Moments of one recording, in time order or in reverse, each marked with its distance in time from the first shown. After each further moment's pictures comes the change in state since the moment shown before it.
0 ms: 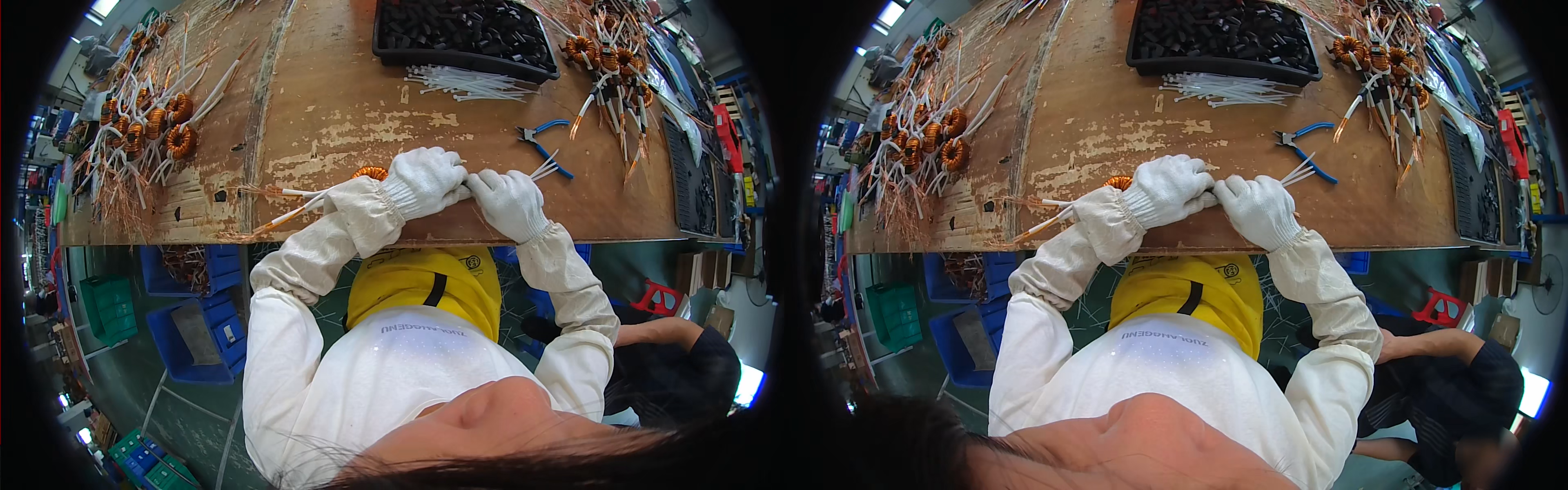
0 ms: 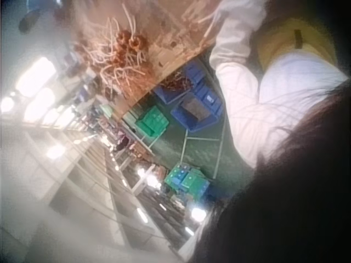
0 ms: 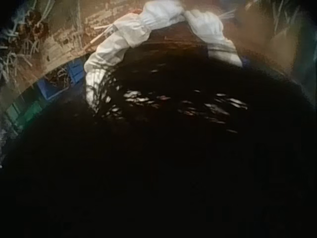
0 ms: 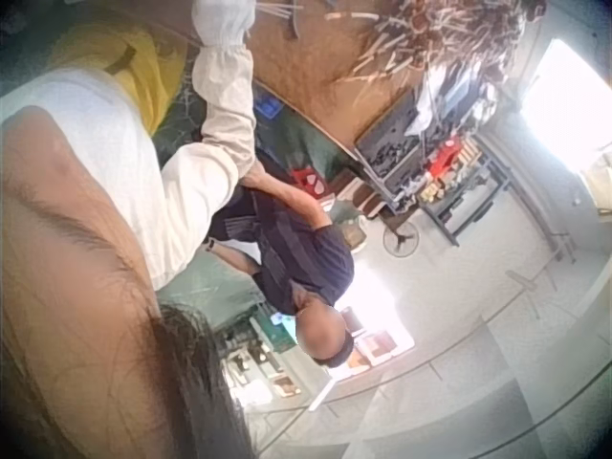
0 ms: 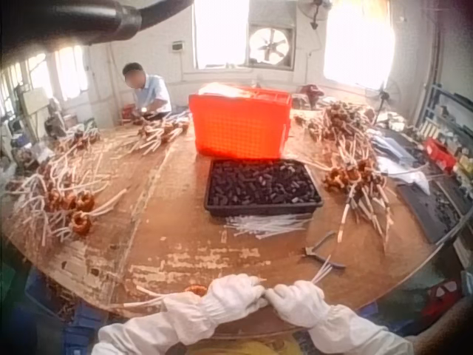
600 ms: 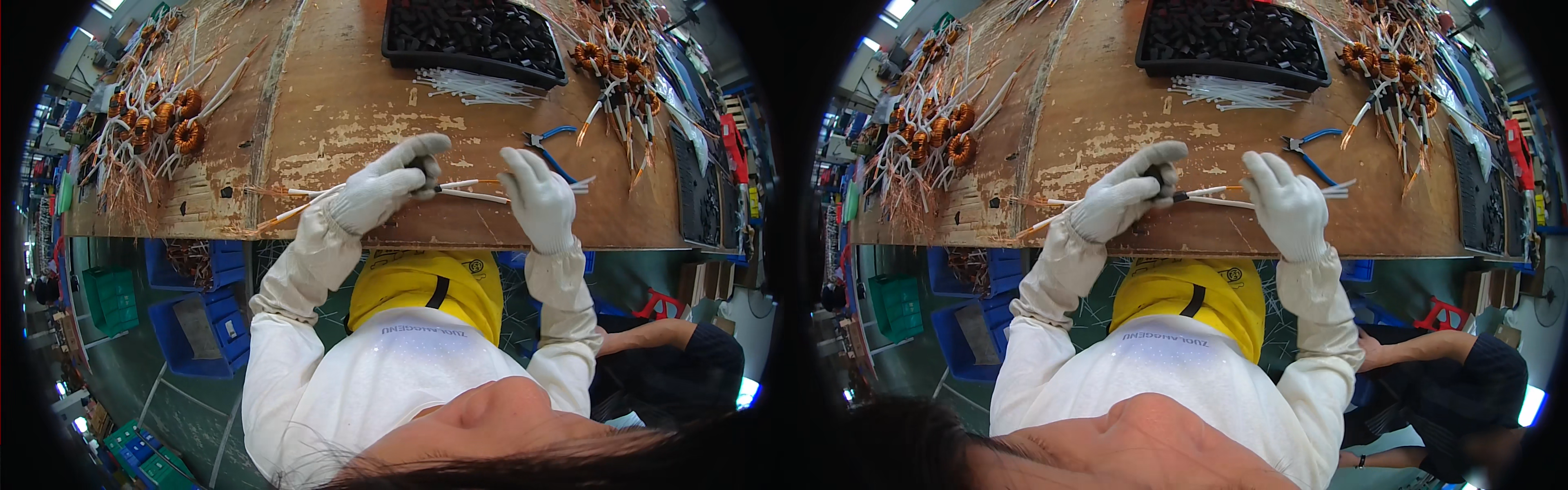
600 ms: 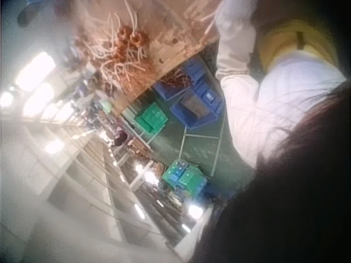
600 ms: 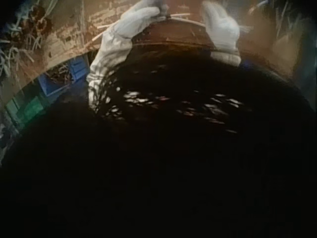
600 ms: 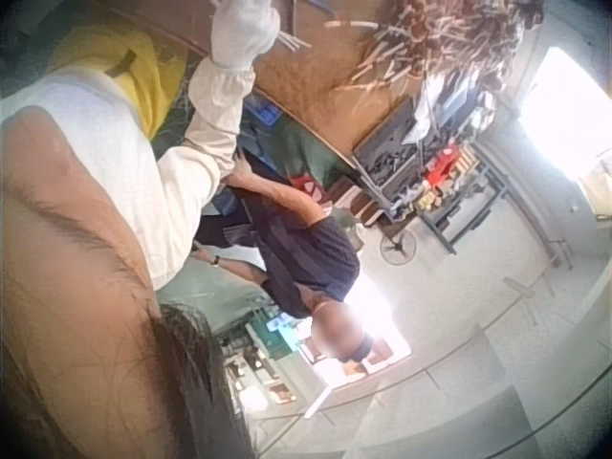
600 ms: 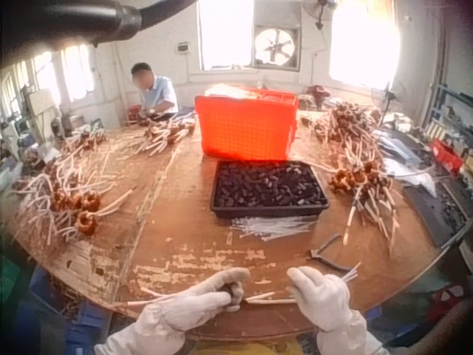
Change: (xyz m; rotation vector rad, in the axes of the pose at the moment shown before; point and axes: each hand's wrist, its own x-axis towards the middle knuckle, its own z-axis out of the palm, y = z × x) left_hand -0.065 -0.012 -0.020 -1.811 0.239 -0.115; right_hand 0.011 0.001 -0.041 0.053 0.118 0.260
